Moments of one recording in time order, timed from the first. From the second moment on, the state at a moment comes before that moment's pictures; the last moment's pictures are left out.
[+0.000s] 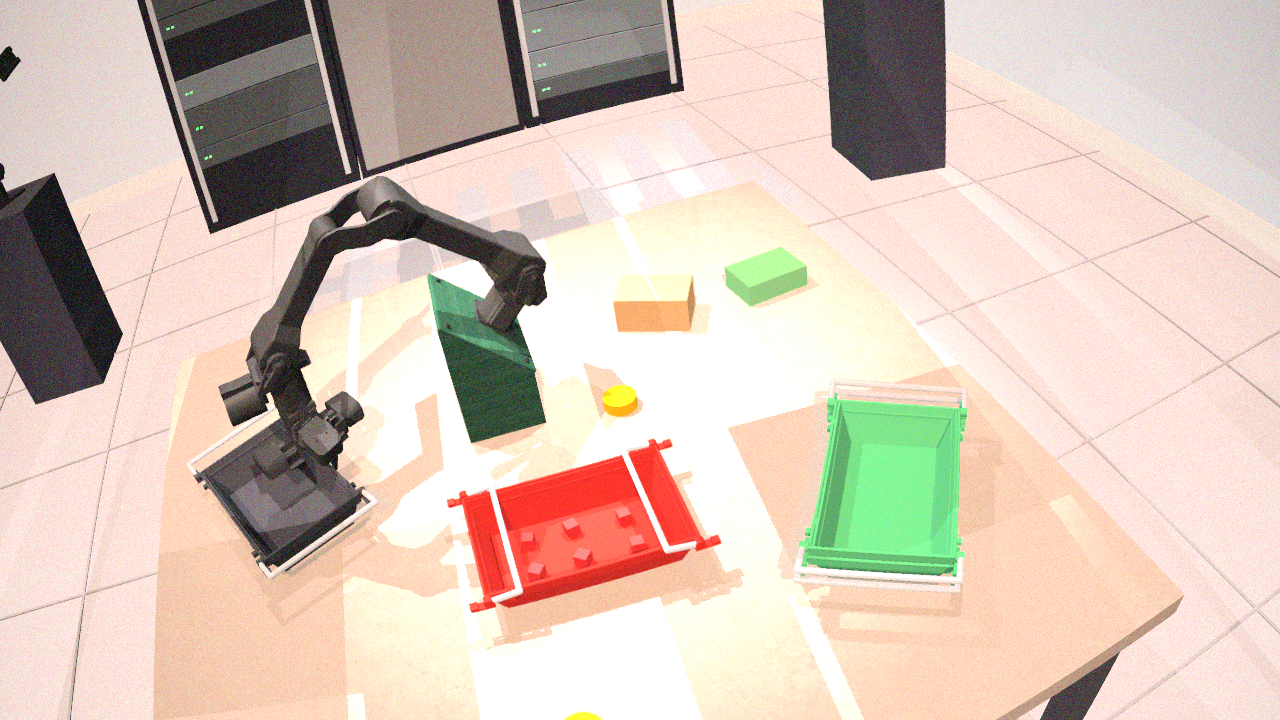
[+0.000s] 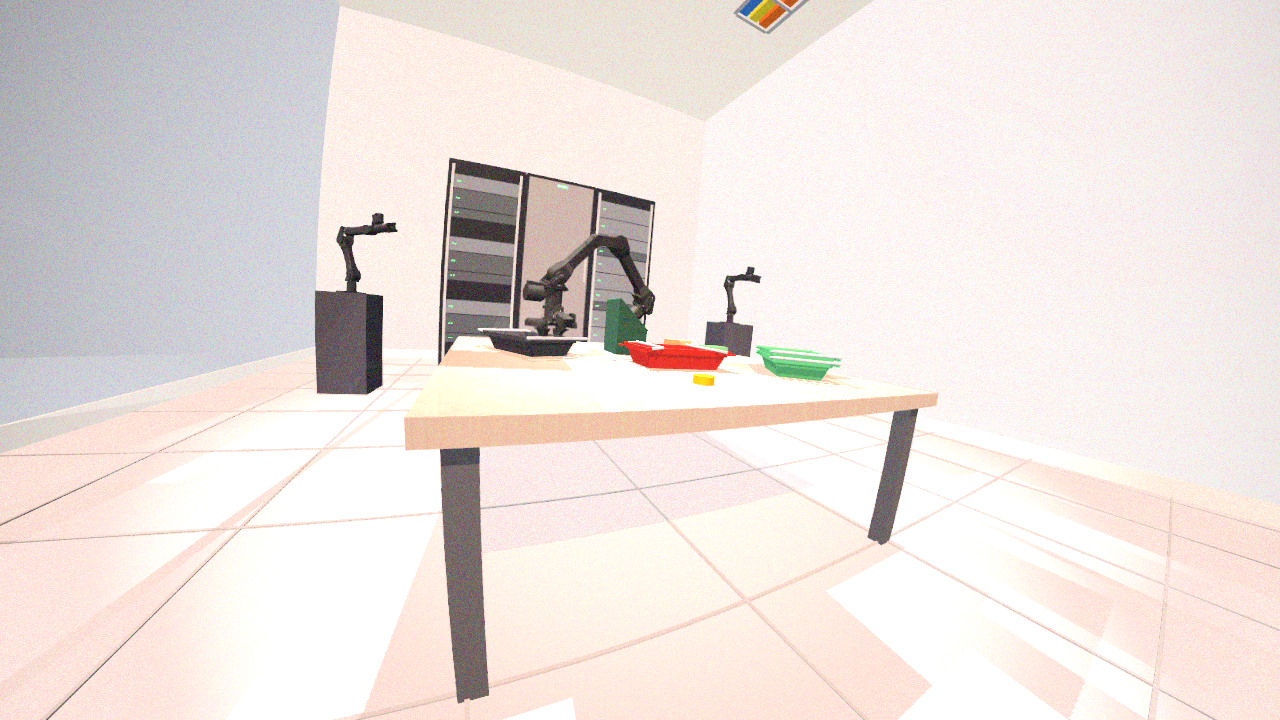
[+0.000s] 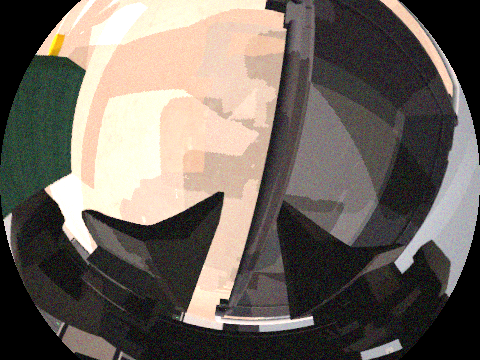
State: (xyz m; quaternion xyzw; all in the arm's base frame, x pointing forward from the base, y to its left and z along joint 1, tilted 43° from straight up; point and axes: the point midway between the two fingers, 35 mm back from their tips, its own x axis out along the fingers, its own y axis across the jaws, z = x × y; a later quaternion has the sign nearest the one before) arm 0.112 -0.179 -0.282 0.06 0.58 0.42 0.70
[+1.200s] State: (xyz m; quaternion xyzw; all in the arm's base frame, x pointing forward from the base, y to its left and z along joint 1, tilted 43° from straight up) arm 0.114 -0.221 -0.232 0.07 0.58 0.43 0.70
